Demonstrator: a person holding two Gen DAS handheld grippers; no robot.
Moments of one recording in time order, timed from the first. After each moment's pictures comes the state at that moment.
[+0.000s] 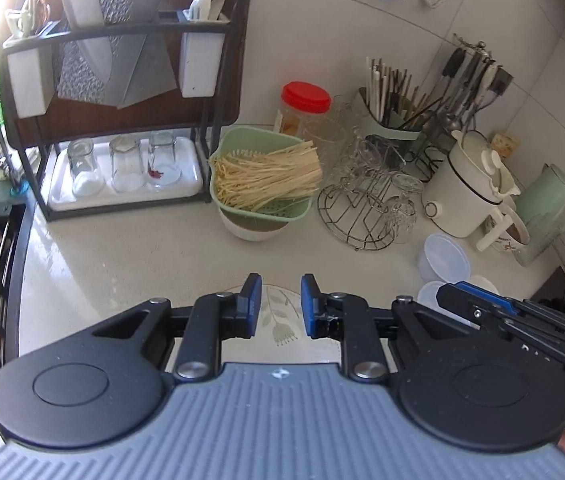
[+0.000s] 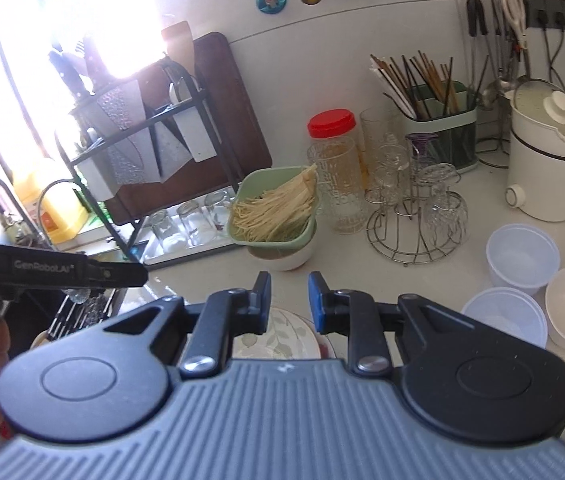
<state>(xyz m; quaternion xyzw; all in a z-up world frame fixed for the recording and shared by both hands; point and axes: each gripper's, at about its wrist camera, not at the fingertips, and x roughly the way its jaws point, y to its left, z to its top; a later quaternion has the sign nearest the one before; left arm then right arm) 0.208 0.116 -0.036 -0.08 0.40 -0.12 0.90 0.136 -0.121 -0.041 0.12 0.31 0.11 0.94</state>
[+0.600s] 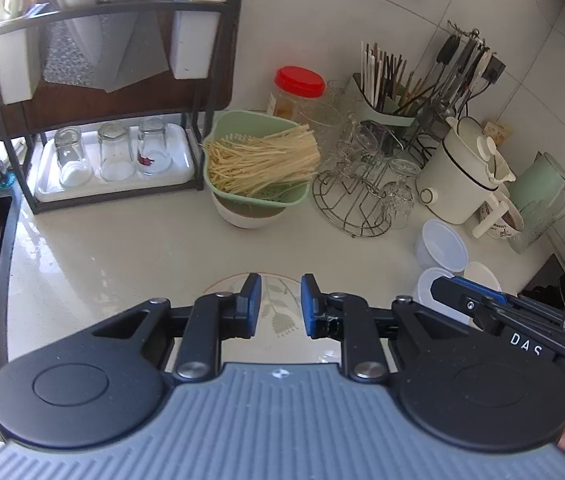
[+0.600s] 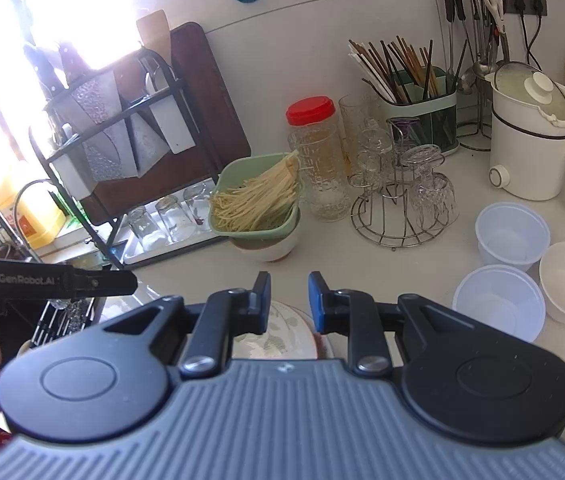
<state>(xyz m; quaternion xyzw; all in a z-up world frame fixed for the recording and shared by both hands) 0.218 0.116 -0.055 -0.08 0.42 -0.14 0.89 0.138 -0.113 -0.055 0.13 0.32 0.08 0.94</state>
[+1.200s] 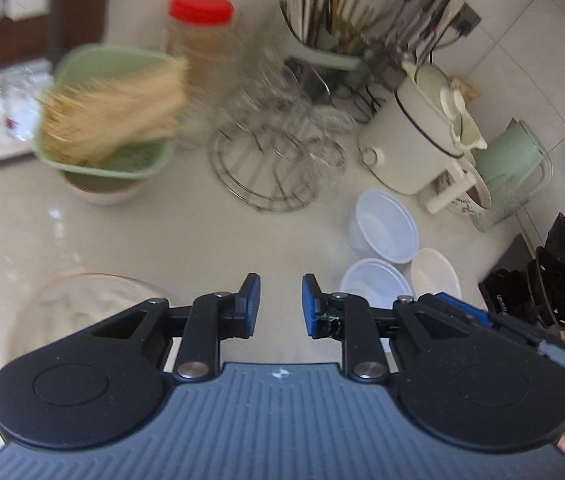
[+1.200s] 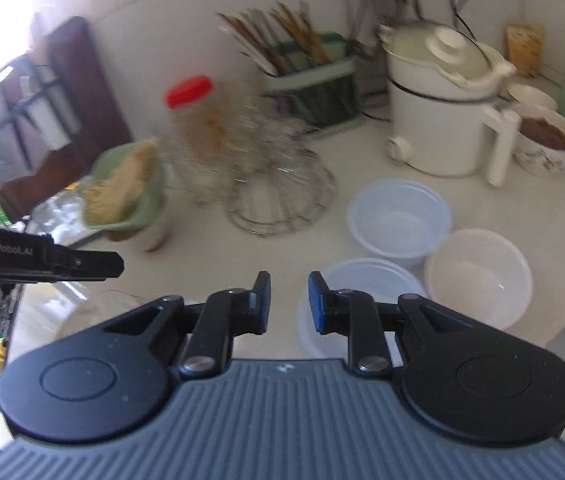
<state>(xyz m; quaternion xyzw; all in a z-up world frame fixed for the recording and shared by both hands) 0.300 -0.023 -0.116 -0.11 0.49 -0.21 0.84 0.168 -0.236 -0.098 0.13 0.37 -0.01 0.92</state>
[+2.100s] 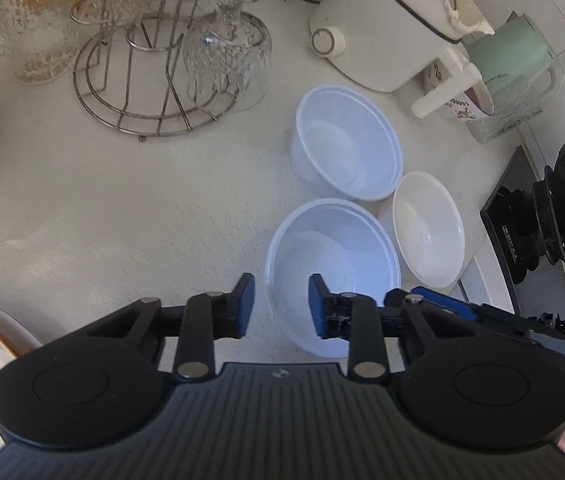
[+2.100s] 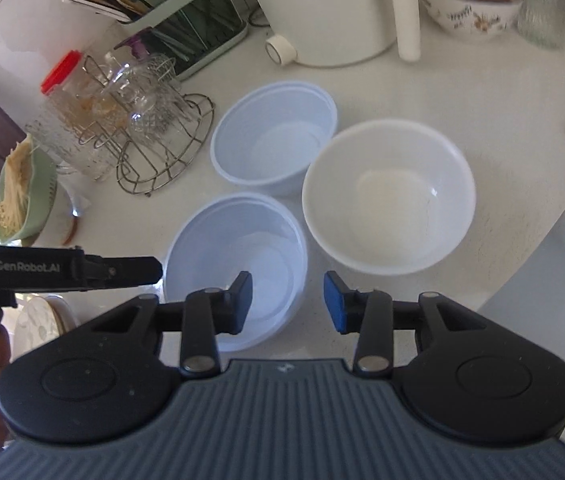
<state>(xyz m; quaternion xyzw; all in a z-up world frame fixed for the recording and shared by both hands) 0.349 -0.148 -0.205 -0.05 0.60 -0.28 0.75 0.182 -0.328 -0.173 0.25 0.47 -0.06 0.84</state>
